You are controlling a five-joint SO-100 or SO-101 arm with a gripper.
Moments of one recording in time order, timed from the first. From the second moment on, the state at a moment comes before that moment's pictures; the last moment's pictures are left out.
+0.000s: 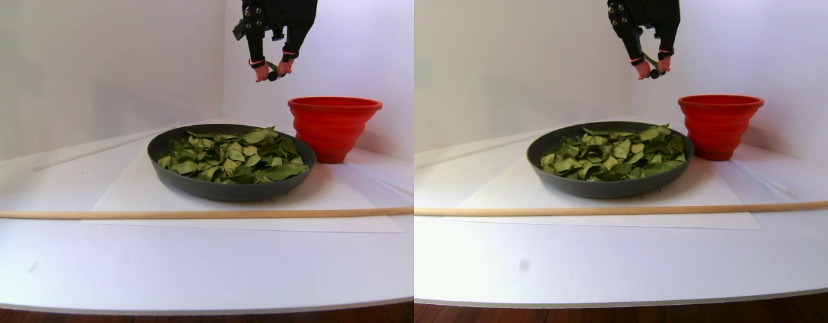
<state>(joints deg) 24.1 114.3 123.4 7.1 -94.7</state>
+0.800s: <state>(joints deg) 30.9 110.0 122.1 2.3 -96.6</state>
